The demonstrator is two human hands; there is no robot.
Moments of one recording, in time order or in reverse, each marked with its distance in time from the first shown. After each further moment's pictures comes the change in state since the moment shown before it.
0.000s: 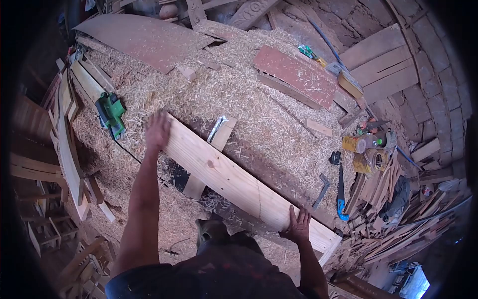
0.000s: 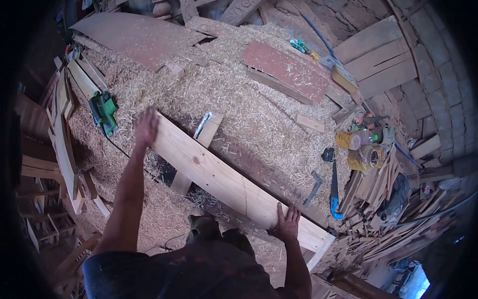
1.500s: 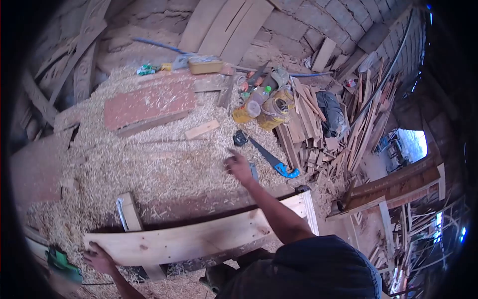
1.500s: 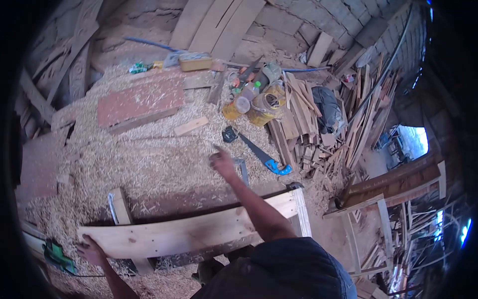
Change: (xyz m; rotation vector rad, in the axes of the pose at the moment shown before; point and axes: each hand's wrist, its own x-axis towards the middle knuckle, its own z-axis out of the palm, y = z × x) left_hand -0.011 -0.011 0.059 0.073 0.437 -0.342; right_hand 0.210 0.104 -0.066 1.570 0.647 0.356
